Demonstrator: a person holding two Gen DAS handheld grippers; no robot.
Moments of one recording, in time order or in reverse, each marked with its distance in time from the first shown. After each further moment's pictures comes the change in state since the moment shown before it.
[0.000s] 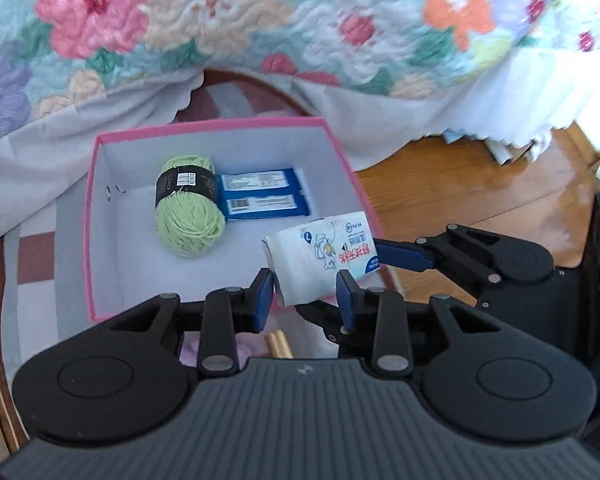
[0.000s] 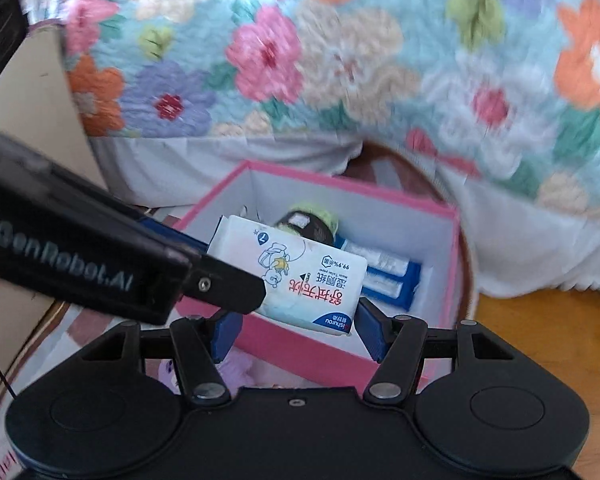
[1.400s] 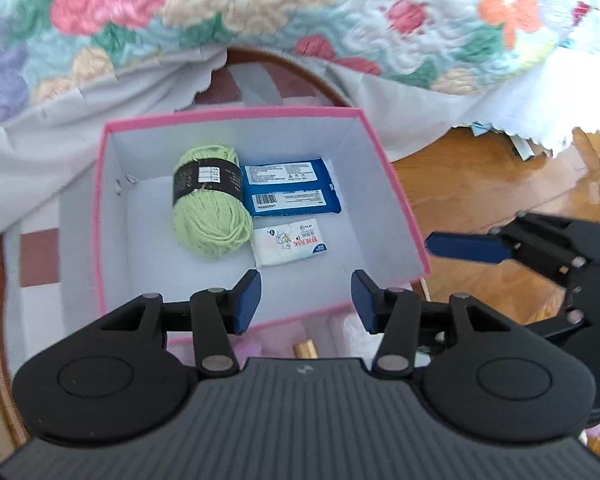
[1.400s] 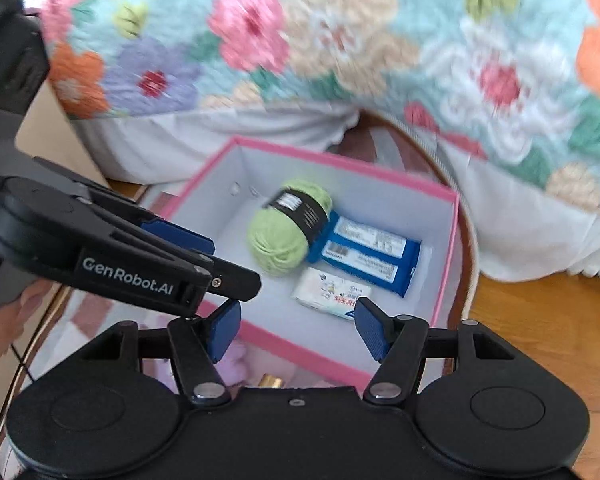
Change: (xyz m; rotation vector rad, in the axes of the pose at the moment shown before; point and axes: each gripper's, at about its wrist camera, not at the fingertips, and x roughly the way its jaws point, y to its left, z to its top) left arm 0.009 0.026 0.023 -0.032 0.076 0.021; right arm -0.005 -0.013 0.030 -0.009 0.130 0.019
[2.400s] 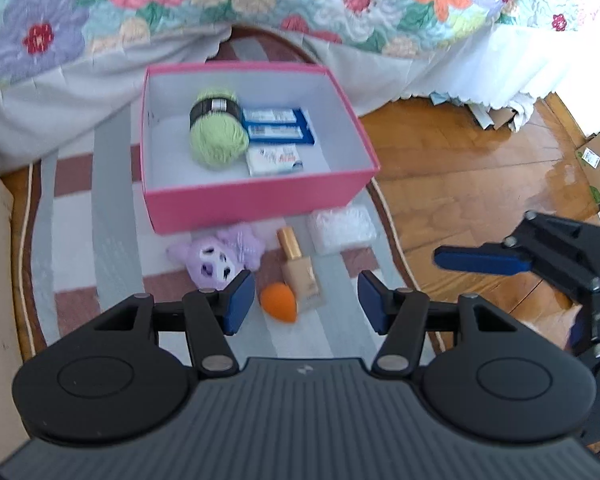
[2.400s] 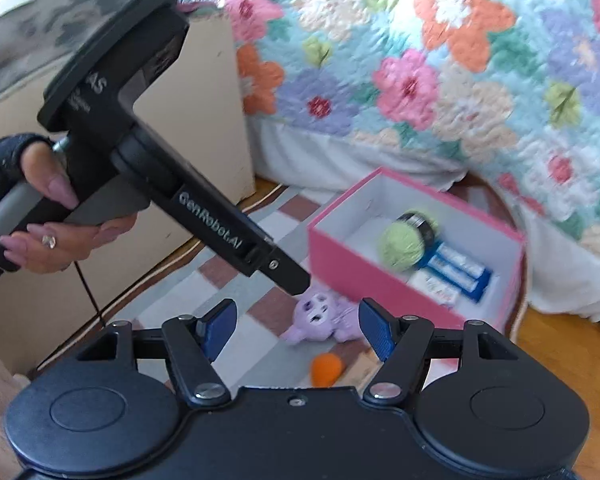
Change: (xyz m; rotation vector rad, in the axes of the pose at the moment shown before) left arm -0.095 -0.010 -0.115 -0.012 0.002 -0.048; right arm -0.108 0.107 -0.089 -0.235 -0.124 0.164
